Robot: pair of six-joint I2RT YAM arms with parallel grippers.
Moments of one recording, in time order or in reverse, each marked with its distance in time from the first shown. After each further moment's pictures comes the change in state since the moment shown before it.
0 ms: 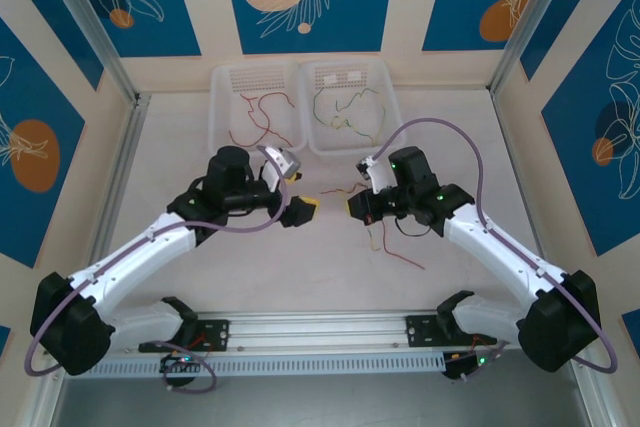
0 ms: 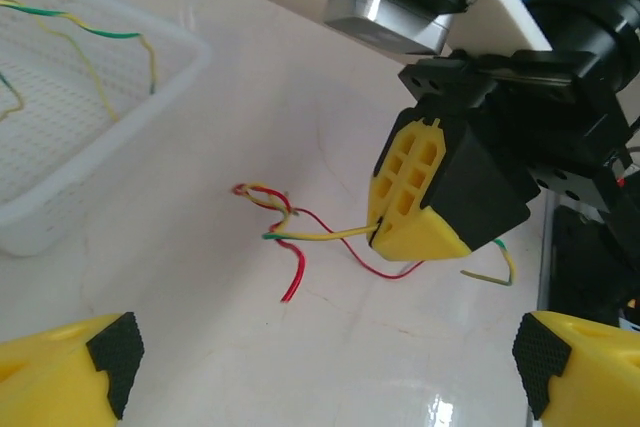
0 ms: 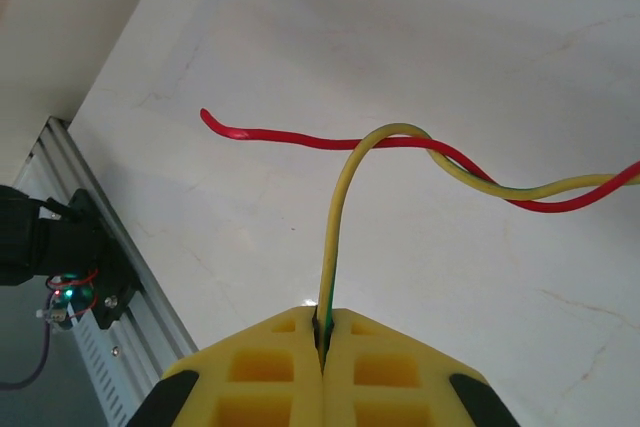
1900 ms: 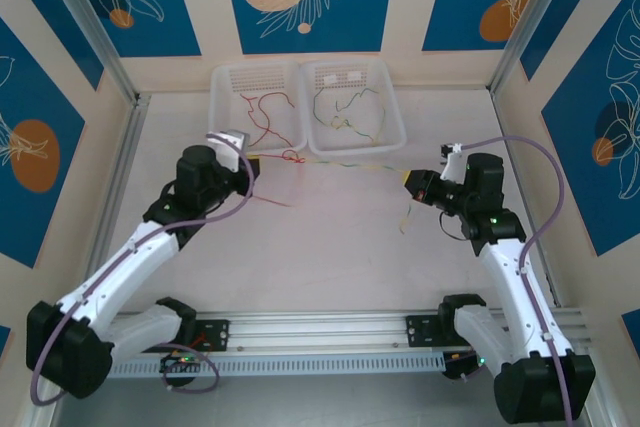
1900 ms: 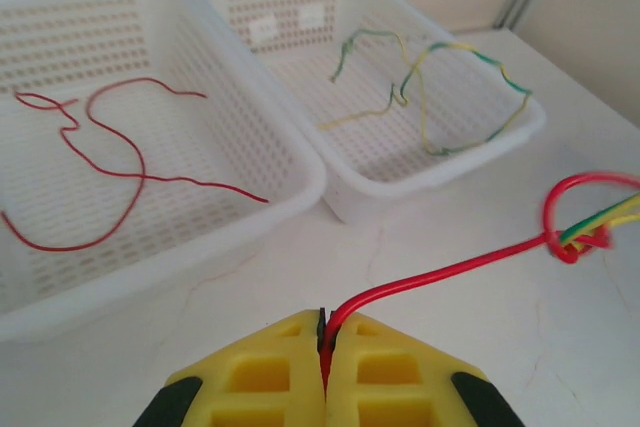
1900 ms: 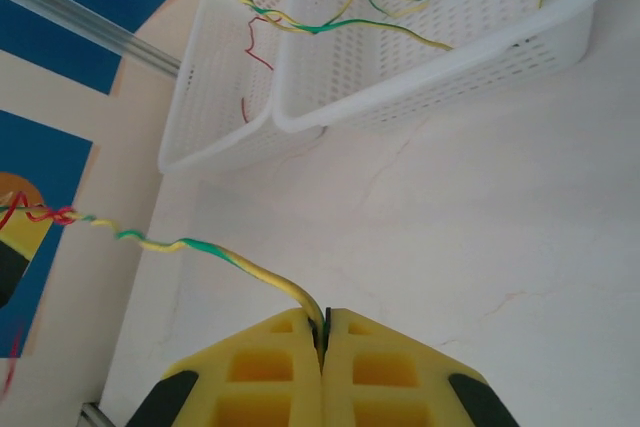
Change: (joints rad) left arm 0.215 -0.147 -0.094 0.024 -0.431 -0.151; right arm -0.508 -0.291 -0.139 0.086 -0.061 0.306
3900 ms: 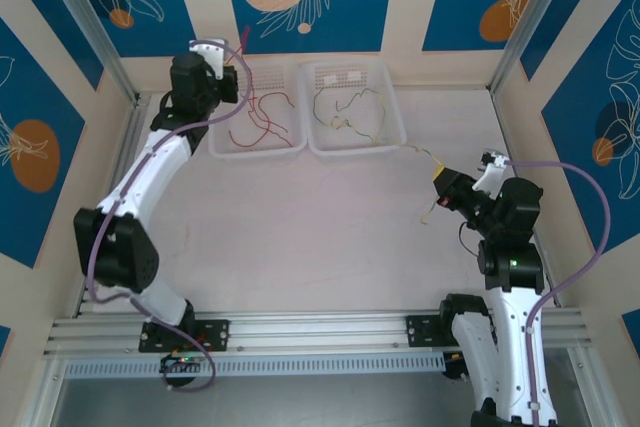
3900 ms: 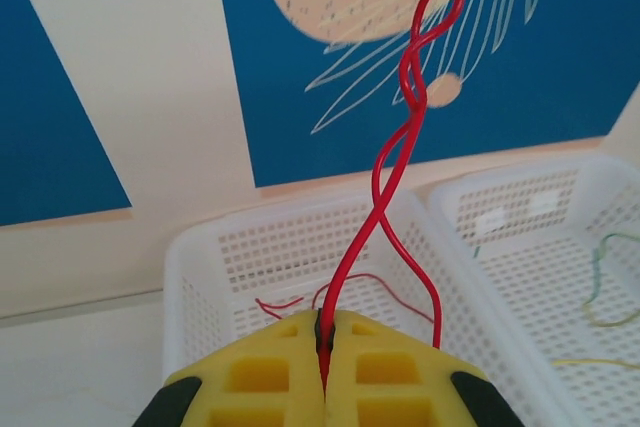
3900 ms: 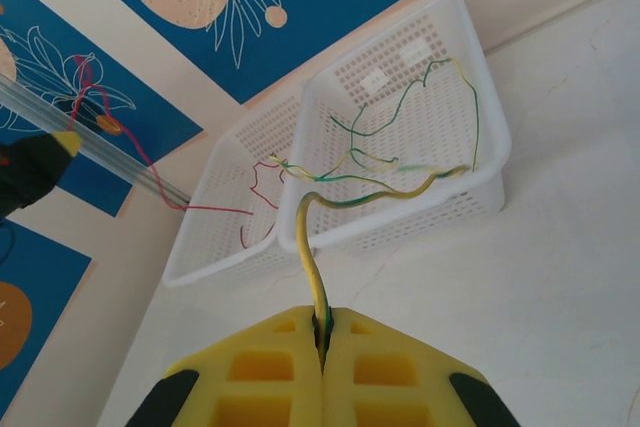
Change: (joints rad) left arm 0.212 0.640 0.713 0.027 -0.139 0.160; right arm -0.133 -0.294 0.010 -0.029 0.096 0.023
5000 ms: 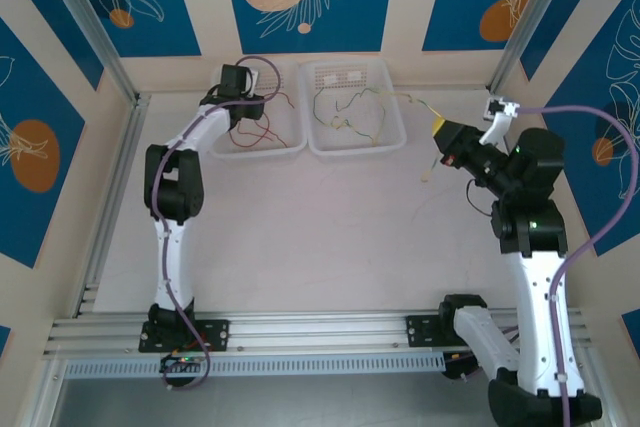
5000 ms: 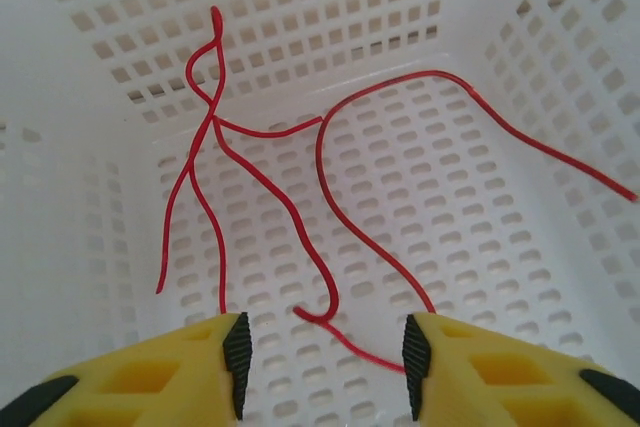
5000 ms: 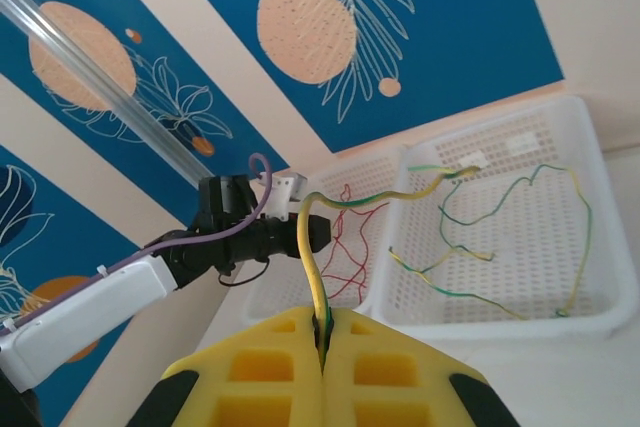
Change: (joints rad) left arm 0.006 0.593 0.423 -0.279 -0.016 0.017; right arm 0.108 0.301 0.412 0.024 -0.040 -0.022
